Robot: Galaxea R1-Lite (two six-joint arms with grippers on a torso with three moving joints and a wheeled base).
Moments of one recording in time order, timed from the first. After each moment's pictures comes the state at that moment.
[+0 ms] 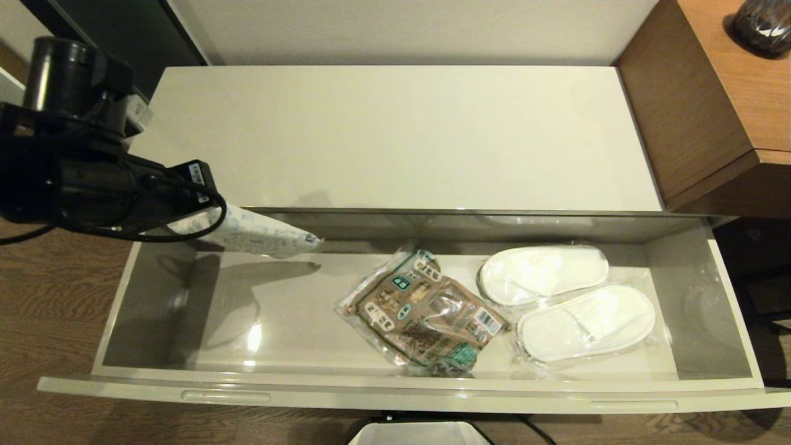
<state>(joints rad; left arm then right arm) -0.24 1.54 -1.36 0.35 0.24 -0.42 0.00 0.01 0.00 -0.01 0.00 0.00</state>
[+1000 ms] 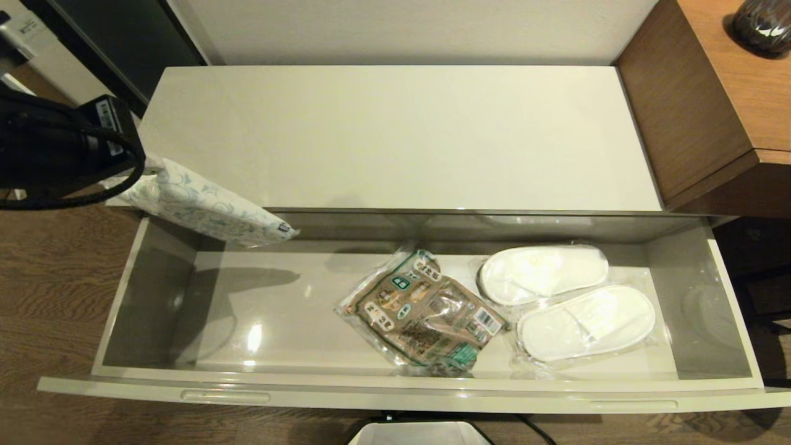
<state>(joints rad) -0.26 1.38 -1.52 0.57 0.17 -0.42 0.00 0.01 0.00 -0.01 0.00 0.00</state>
